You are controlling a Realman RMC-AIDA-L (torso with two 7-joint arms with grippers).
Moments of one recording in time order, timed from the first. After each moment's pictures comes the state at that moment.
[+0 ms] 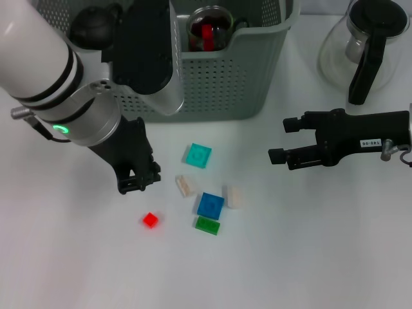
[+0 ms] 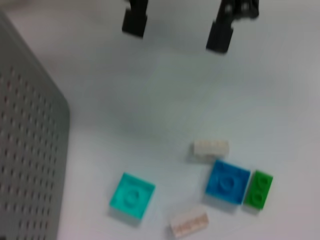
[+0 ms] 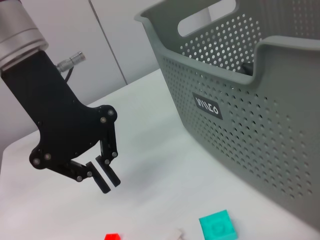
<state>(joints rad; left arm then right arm) -0.52 -2.17 1.47 1.62 2.68 1.78 -2.07 0.62 2.05 -0.93 -0.63 -2.02 -1.47 1.59</state>
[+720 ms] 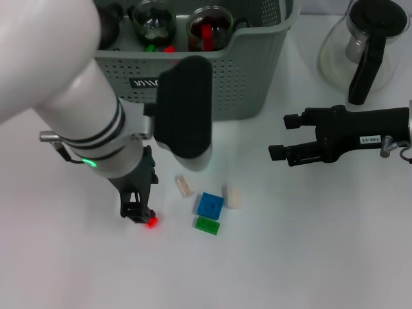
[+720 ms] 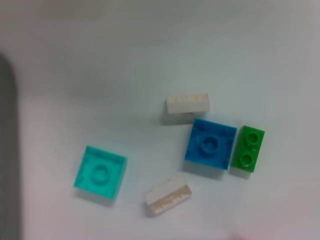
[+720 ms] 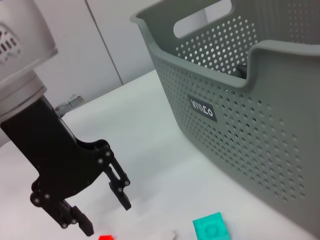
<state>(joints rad) -0.50 -2.18 1.74 1.57 2.81 1.70 -2.14 0.63 2.05 -0.93 -0.63 -2.02 -1.46 1.59</state>
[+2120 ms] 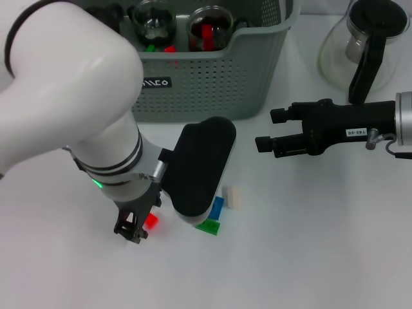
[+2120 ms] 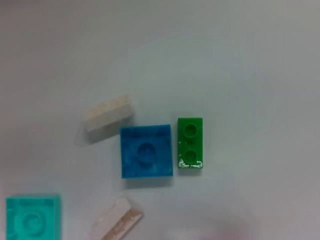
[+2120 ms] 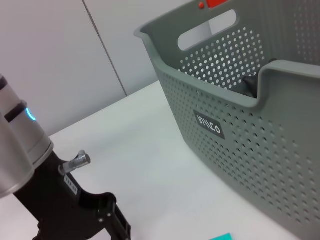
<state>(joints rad) -0.51 -2.17 1.88 1.47 2.83 1.64 -1.94 0.66 2.07 -0.93 -0.63 -2.02 -1.45 1.61</state>
